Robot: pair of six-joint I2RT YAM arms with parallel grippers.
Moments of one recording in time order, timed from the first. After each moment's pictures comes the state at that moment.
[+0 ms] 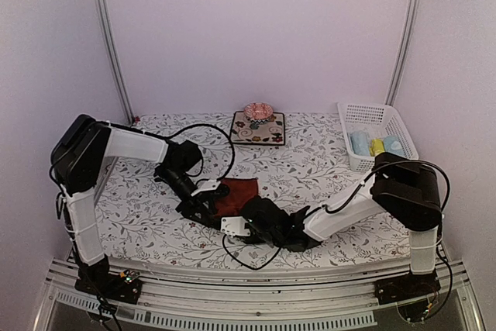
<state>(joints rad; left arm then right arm) -0.53 2.00 1.22 -0.86 0.78 1.17 1.22 2.07 1.05 0.36 0.46 -0.72</state>
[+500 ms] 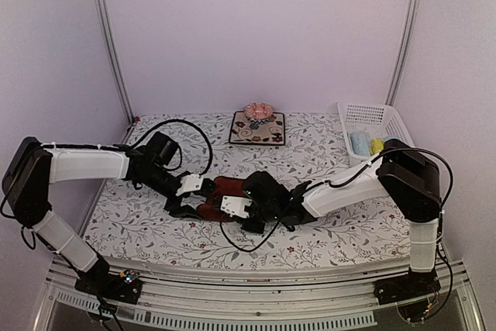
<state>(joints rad) -0.53 1.57 0.90 -0.48 0.61 1.07 1.12 2.06 1.19 0.10 0.09 -0.47</state>
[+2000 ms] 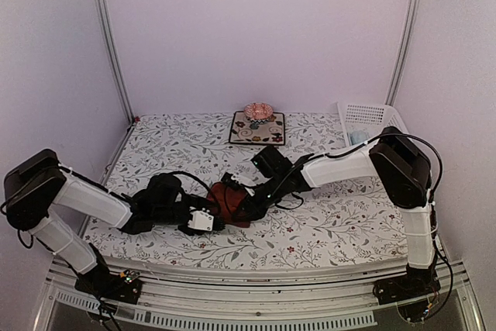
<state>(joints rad) -0.78 1.52 0.42 0.47 0.17 1.13 0.92 2.15 1.40 -0.19 -0.59 -0.01</state>
